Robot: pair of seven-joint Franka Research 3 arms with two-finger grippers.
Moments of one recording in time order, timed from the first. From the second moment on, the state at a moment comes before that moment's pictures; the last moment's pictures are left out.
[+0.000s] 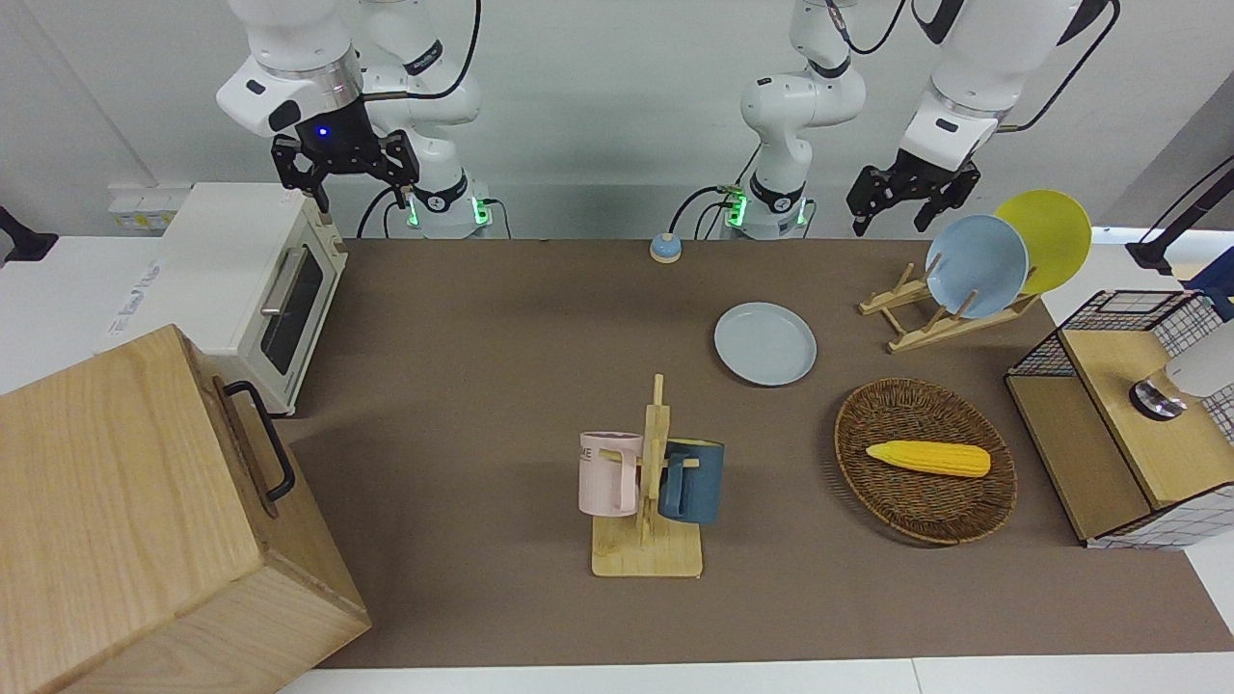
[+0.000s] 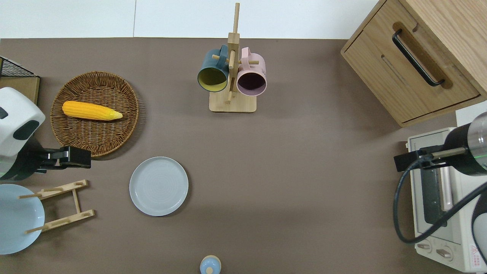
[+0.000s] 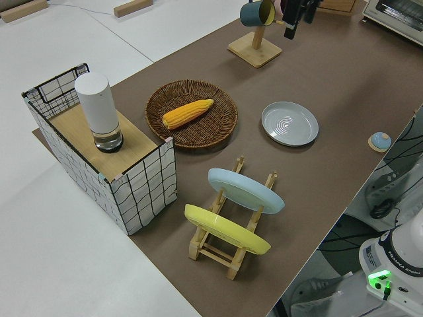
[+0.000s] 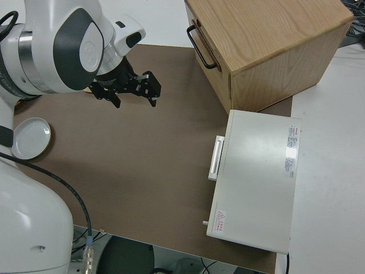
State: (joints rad) left arm 0.13 -0.11 -0.20 -1.68 -0.03 1.52 -0.14; right arm -0.05 -0.06 0.16 -1.54 -0.04 1.40 0.01
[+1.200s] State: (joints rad) left arm 0.13 -0.11 -0.19 -2.20 -0.10 1.93 -0.18; right arm -0.05 -0.06 0.16 -1.54 -0.04 1.40 0.01
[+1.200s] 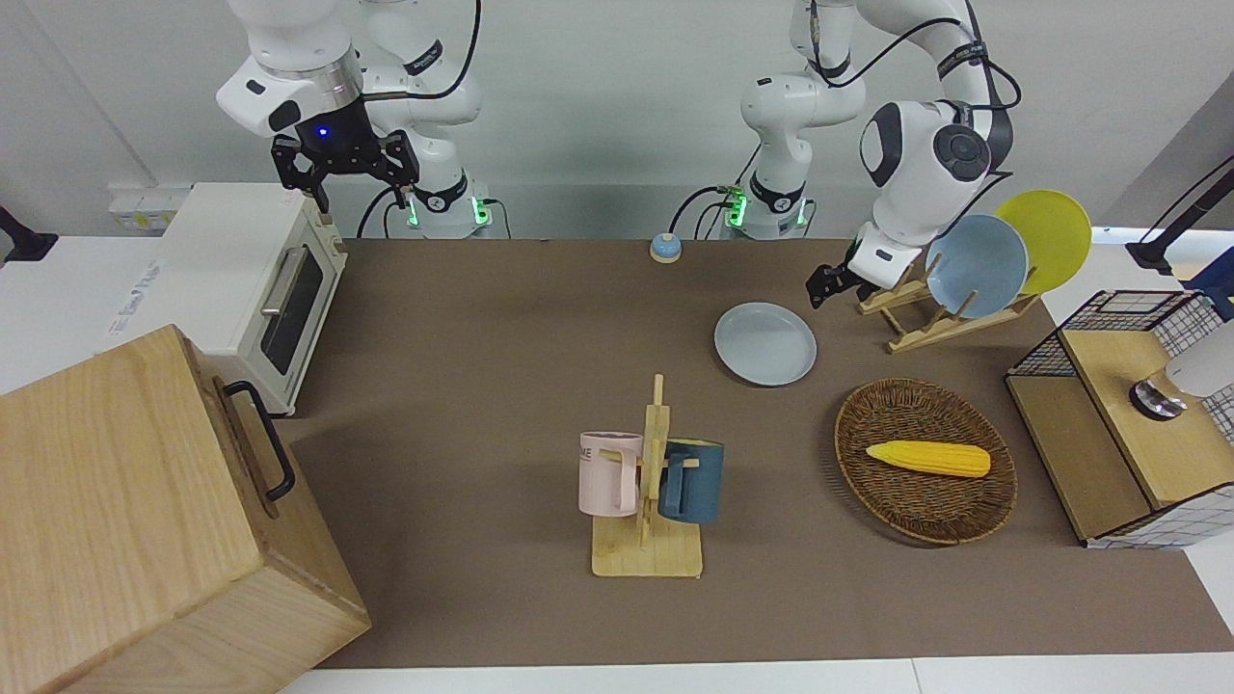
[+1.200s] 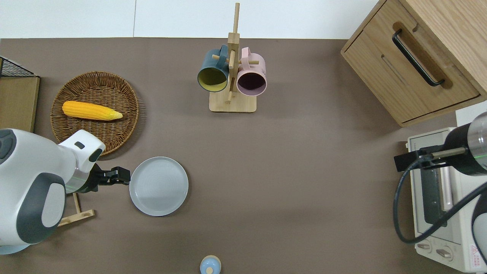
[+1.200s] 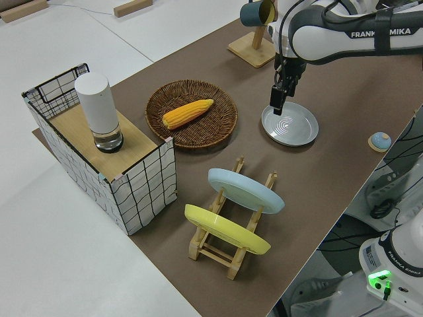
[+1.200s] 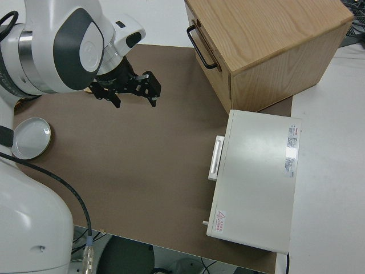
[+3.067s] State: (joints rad) left arm 0.12 -0.12 -0.21 -2.54 -0.14 2.33 -0.18; right arm -0.05 -0.06 0.16 -1.54 -0.04 1.40 0.01
